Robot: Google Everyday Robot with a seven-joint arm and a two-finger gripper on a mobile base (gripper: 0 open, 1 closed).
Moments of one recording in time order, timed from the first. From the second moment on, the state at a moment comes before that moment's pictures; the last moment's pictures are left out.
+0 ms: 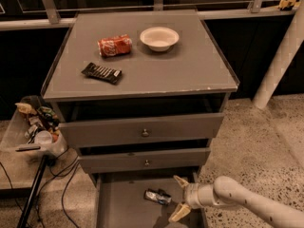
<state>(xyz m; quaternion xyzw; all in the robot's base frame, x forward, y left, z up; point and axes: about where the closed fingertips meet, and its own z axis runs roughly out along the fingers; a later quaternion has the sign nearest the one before) 0.478 -0.113 0.307 -0.56 0.71 0.26 0.35</state>
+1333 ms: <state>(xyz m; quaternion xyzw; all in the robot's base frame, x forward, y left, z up) 0.515 -0.089 0.195 -0.54 0.74 0.25 0.32</state>
